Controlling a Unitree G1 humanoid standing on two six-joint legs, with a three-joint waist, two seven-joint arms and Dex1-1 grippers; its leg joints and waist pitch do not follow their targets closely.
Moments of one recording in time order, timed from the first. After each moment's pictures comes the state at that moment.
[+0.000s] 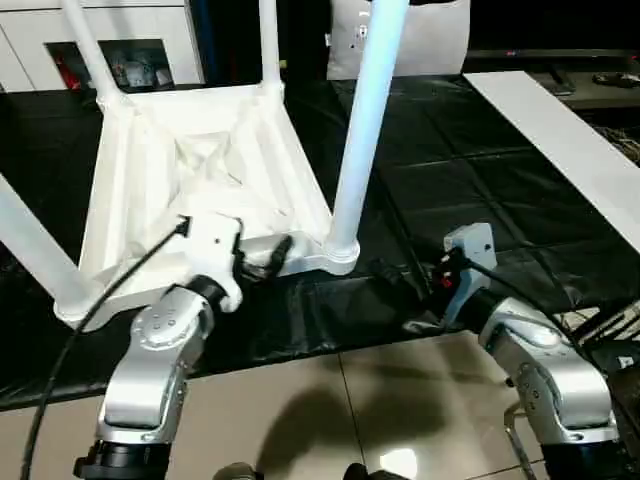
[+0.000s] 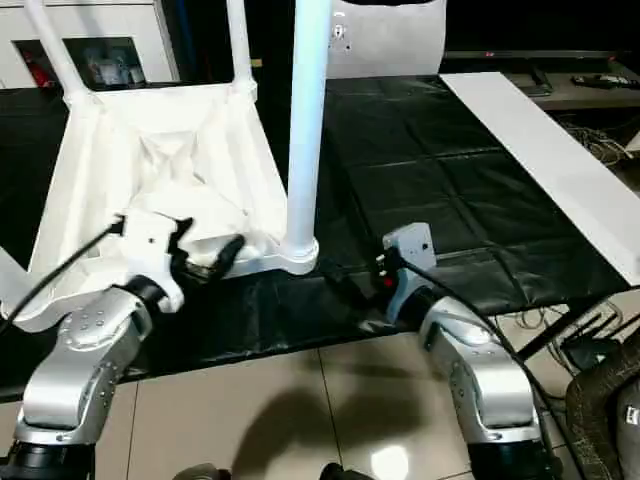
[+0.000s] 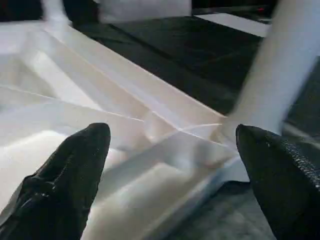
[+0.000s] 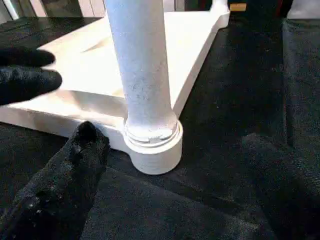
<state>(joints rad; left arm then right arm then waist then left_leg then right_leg) -0.19 0.16 0.00 -0.17 -0.12 0.44 -0.39 -0.19 -0.25 0.00 -0.11 0.29 0.43 0.57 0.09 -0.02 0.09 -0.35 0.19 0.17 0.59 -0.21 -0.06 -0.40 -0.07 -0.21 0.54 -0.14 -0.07</state>
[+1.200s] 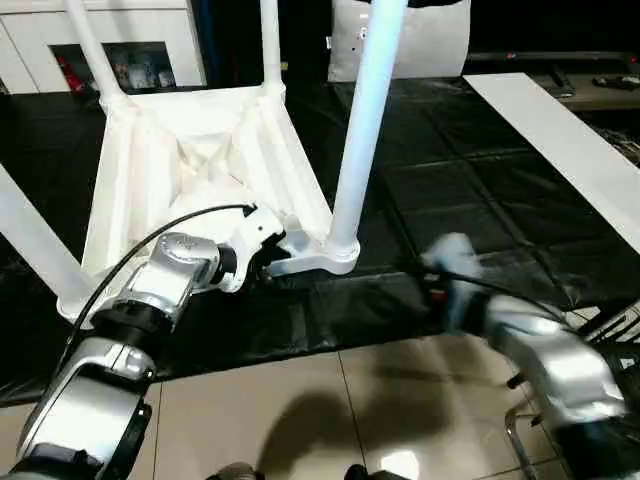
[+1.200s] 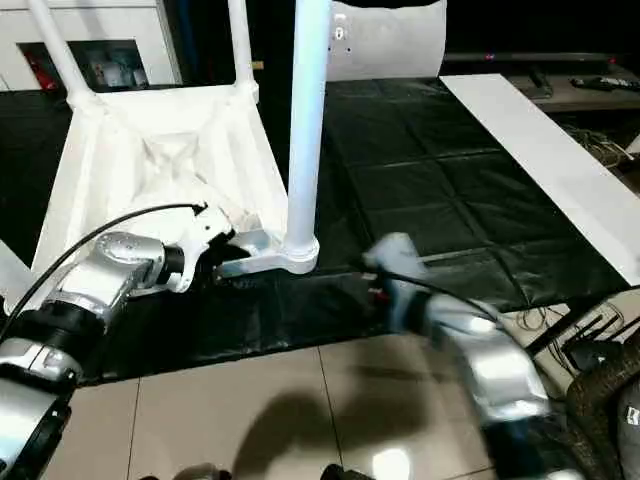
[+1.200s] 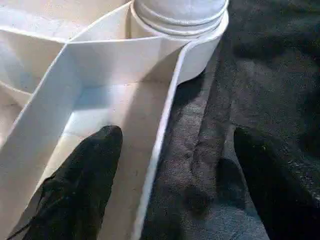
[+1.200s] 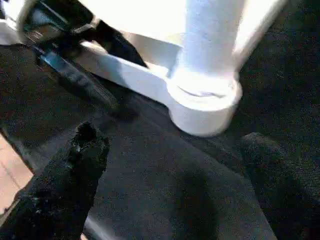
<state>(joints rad) -0.76 0.38 -0.26 0.78 -0.03 0.25 -1.03 -0.29 -0.33 0.14 0.08 0.22 0.40 0.75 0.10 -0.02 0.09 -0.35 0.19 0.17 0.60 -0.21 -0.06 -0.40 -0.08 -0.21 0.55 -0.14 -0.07</state>
